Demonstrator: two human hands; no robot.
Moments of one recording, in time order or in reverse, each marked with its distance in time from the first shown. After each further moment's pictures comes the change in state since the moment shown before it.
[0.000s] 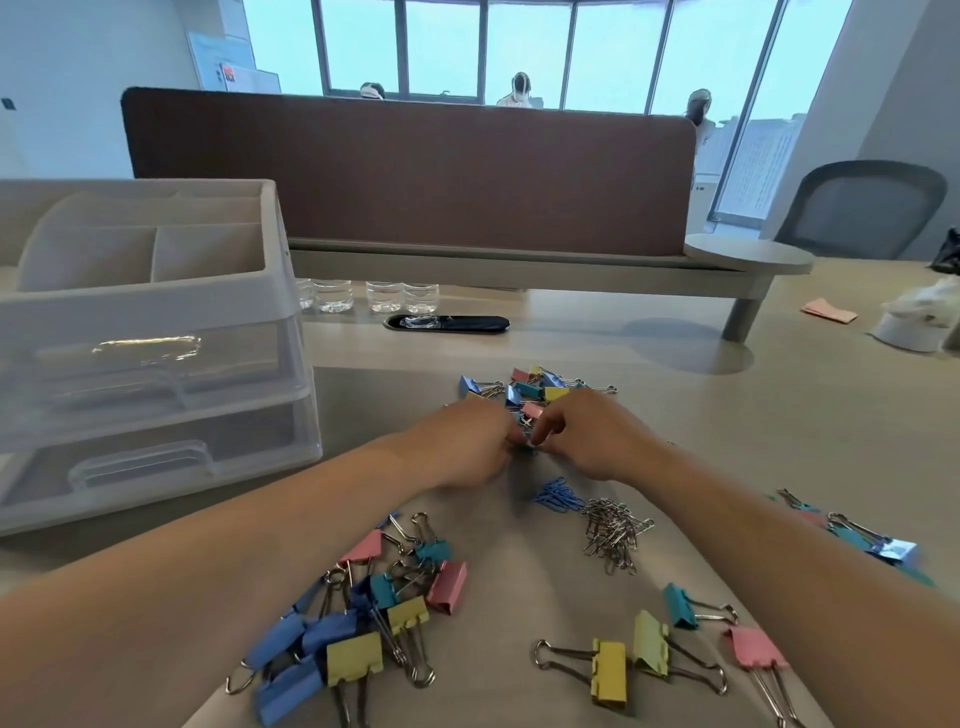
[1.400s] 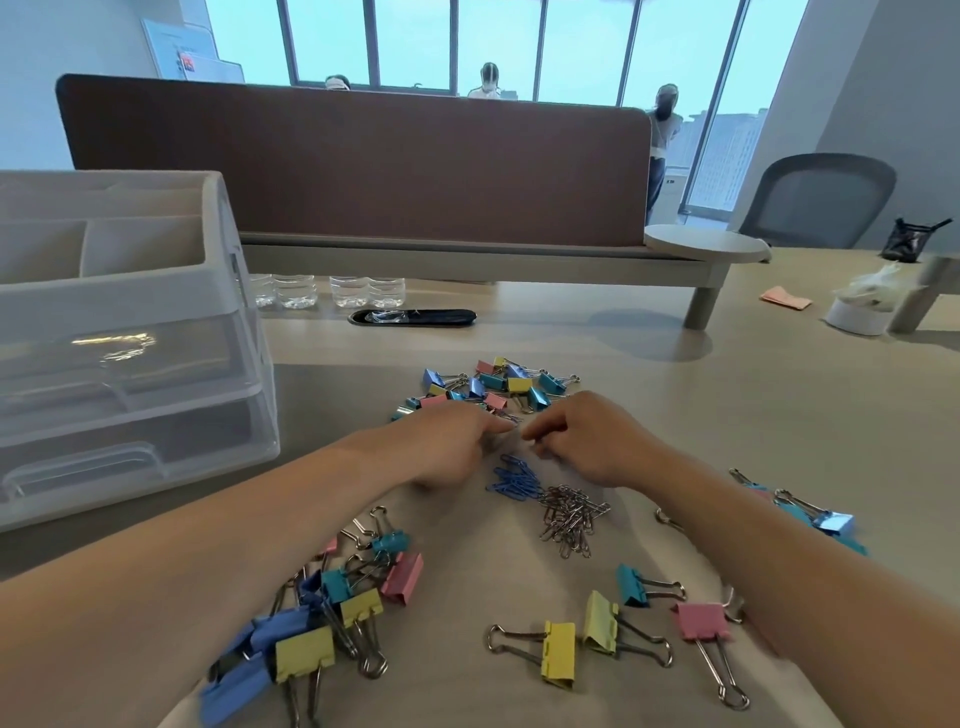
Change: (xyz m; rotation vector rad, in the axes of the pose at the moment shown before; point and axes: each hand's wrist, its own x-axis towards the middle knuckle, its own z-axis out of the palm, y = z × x) left_hand 0.012 0.009 0.017 -0.031 -0.026 -0.003; right_hand -0.031 0.029 -0.010 0.165 -0.029 0.010
